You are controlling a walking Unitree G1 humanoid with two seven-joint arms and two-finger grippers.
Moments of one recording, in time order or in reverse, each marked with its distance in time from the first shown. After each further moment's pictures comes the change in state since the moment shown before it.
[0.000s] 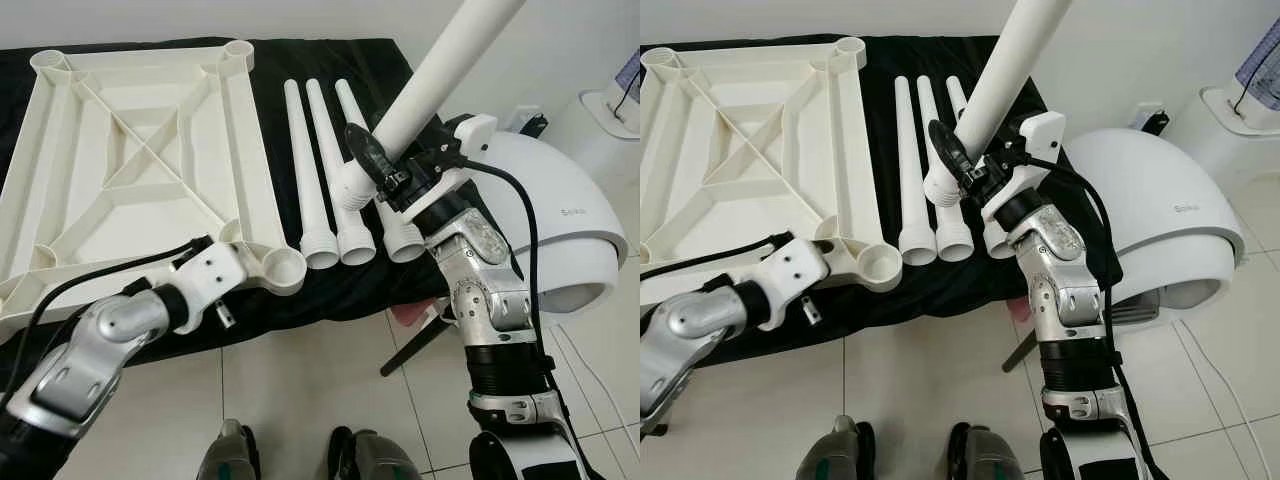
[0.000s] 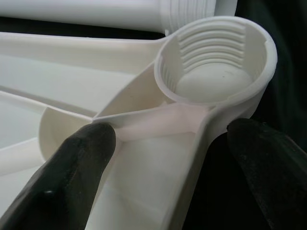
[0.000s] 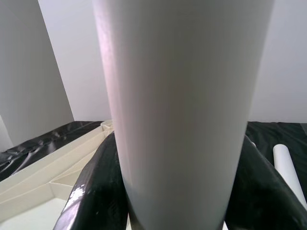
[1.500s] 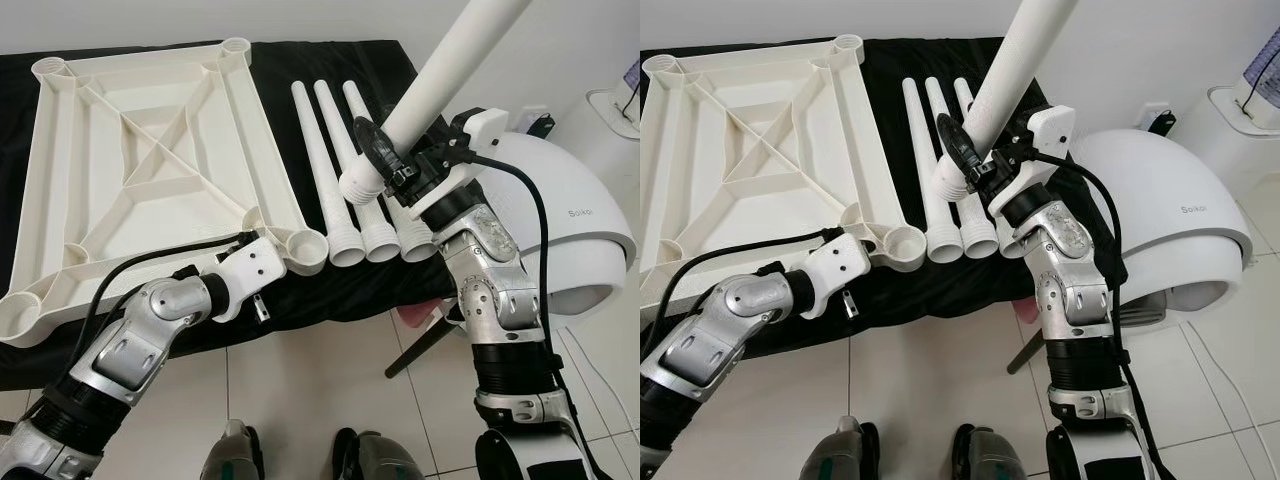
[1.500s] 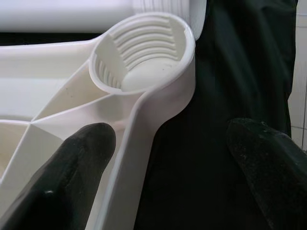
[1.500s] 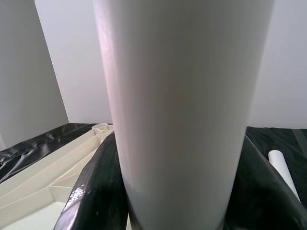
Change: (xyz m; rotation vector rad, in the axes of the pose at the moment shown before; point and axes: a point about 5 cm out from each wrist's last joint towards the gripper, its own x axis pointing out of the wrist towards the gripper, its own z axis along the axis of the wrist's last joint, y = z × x) left arm 0.025 -0.009 0.007 -0.005 -0.047 -0.131; right arm -0.002 -0.004 0.005 -0.032 -0.001 -0.017
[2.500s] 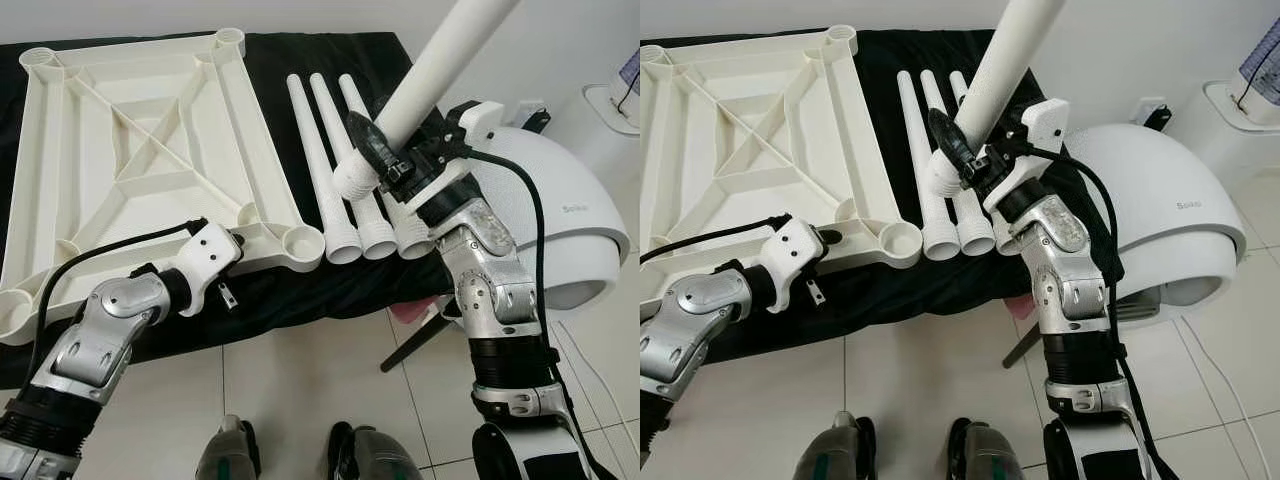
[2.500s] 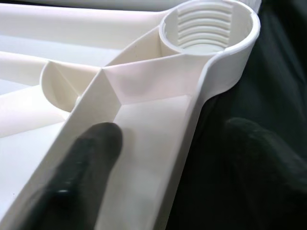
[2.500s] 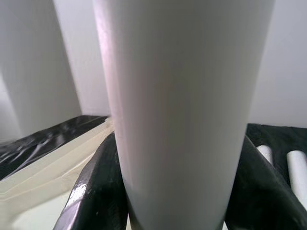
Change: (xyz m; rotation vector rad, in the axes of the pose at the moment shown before) left arm -0.020 0.019 -0.022 -0.138 -0.062 0.098; right arm 0.002 0.007 -0.002 0.004 0.032 0.089
